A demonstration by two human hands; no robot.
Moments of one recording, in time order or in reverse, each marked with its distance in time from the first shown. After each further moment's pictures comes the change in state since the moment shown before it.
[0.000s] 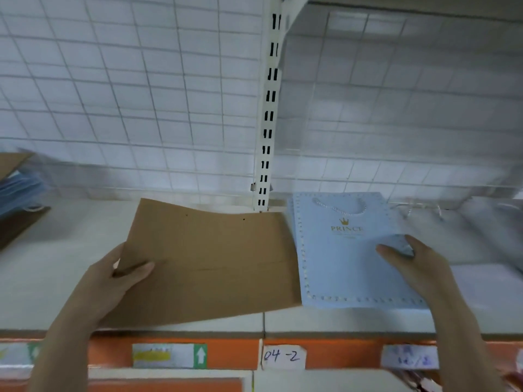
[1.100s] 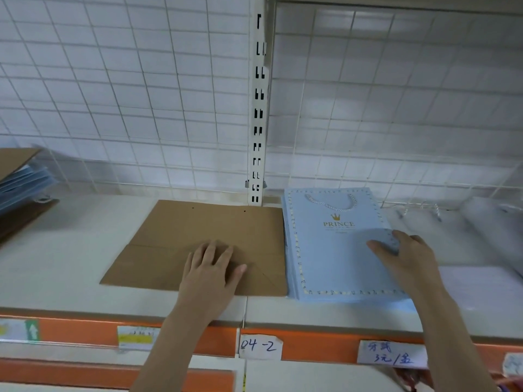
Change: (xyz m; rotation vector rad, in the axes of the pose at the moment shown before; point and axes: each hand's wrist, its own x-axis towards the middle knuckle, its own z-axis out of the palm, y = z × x) left_hand -0.019 0.018 0.143 0.835 -0.018 0.399; right_hand 0.023 0.016 0.003 -0.137 0.035 -0.104
